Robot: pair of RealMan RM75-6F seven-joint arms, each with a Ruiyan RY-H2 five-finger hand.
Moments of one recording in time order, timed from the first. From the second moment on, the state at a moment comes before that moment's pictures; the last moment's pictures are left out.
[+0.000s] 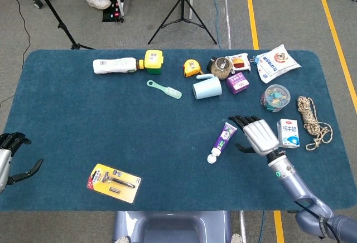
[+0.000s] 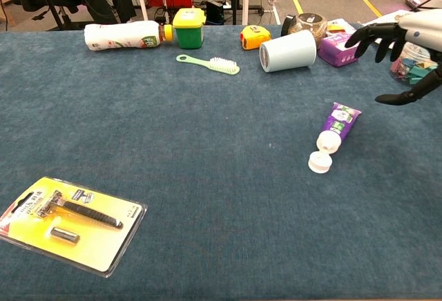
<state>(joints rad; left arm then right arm) -0.08 -0.87 -0.06 -2.02 1.46 1.49 0.33 0.54 -1.36 0.15 -1.38 -1.58 1.09 -0.02</state>
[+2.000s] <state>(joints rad) -0.02 -0.79 -0.02 -2.09 1.49 1.56 0.33 0.75 -1.73 -0.01 -0.73 -1.73 1.10 0.23</state>
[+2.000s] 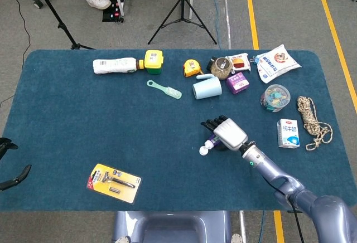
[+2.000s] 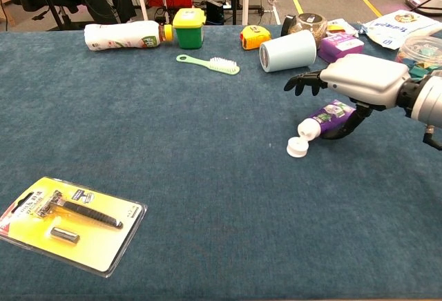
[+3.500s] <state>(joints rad) -0.02 -0.80 -0.03 -2.06 1.48 1.55 0.30 0.82 -1.62 0.02 -0.94 -1.55 0.85 0.10</state>
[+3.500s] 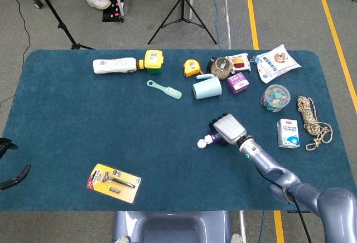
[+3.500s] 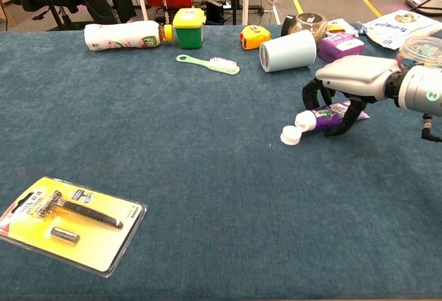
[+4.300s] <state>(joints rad) -0.05 -0.83 -0.03 -2.05 1.47 1.51 0.31 0.82 -1.57 0.07 -1.07 -1.42 0.76 -0.03</state>
